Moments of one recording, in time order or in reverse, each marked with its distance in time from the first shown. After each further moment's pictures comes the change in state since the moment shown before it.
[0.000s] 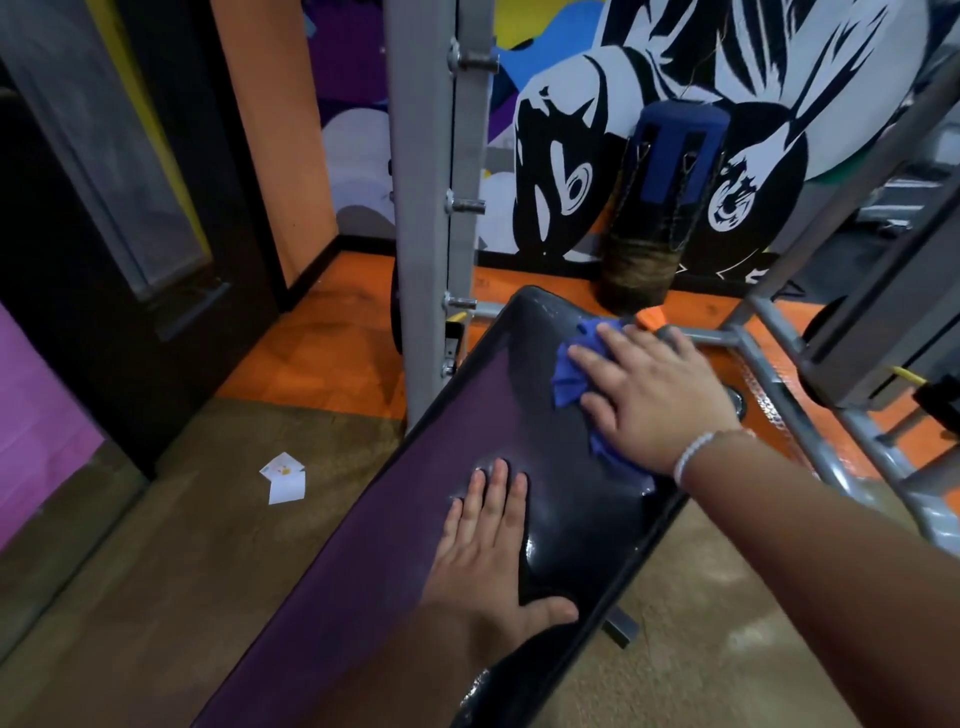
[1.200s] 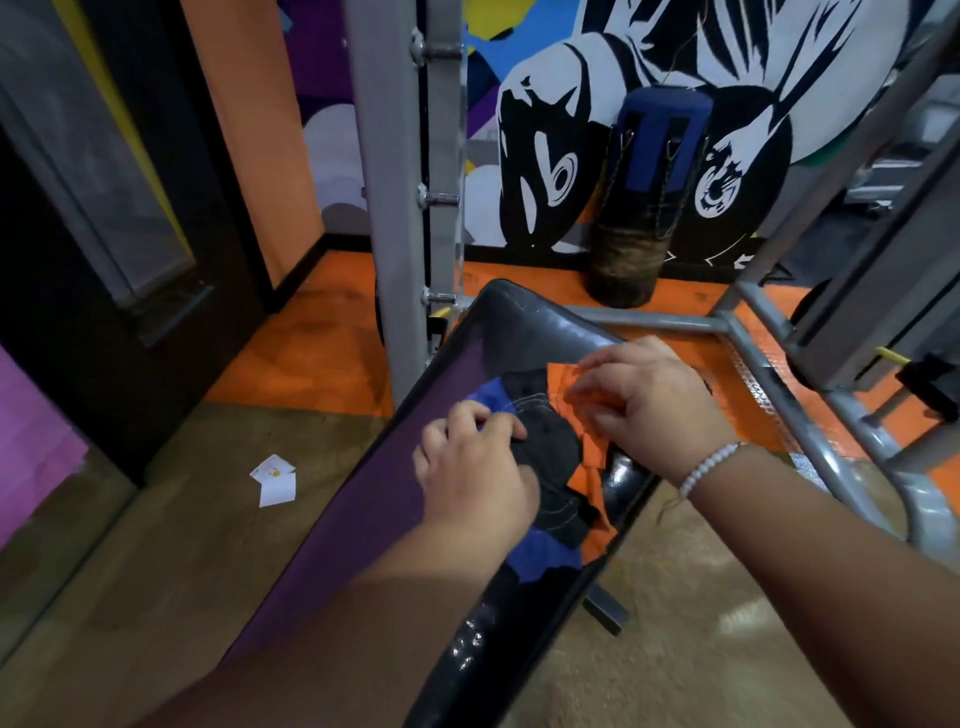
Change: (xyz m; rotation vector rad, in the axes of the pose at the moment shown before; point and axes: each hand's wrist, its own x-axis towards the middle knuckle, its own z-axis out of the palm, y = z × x) left_hand 0.053 0.053 -0.049 -0.107 0.326 -0.275; right_hand -0.026 0.023 0.003 0.530 0.347 -0.114
